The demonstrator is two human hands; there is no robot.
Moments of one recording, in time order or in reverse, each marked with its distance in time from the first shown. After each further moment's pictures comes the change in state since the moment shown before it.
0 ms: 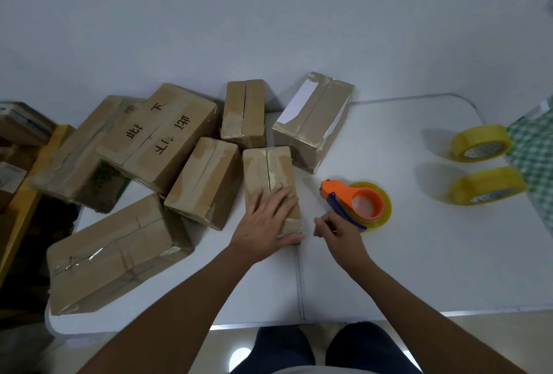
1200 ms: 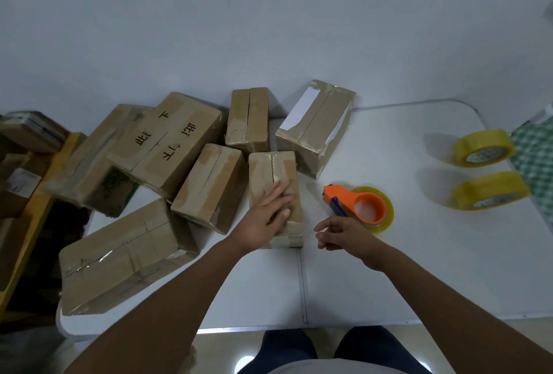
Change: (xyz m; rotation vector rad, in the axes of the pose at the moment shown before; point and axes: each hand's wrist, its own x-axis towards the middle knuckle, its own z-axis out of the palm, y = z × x) left_hand 0.006 -0.015 -0.025 -0.699 -0.089 -0.136; right_hand 0.018 -0.015 -0.032 0.127 -0.410 0.241
